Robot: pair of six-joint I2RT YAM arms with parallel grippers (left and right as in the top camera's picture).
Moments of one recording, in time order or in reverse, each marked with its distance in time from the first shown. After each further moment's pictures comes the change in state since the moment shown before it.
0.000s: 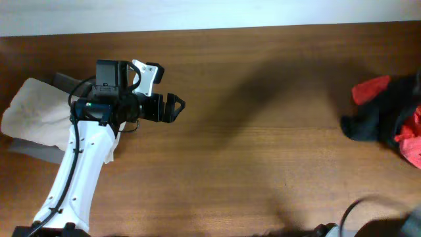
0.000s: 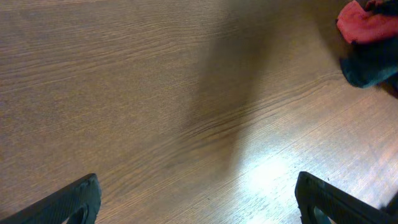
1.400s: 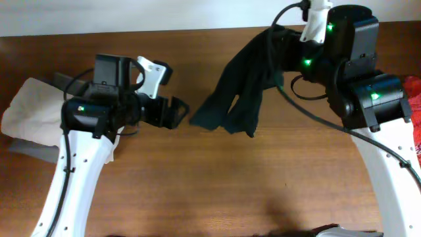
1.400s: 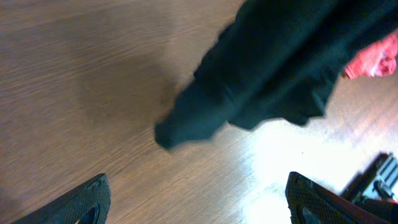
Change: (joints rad) left arm -0.095 -0.078 0.161 -0.227 -0.023 0.048; right arm 1.030 -0.015 0.257 0.039 0.349 0.089
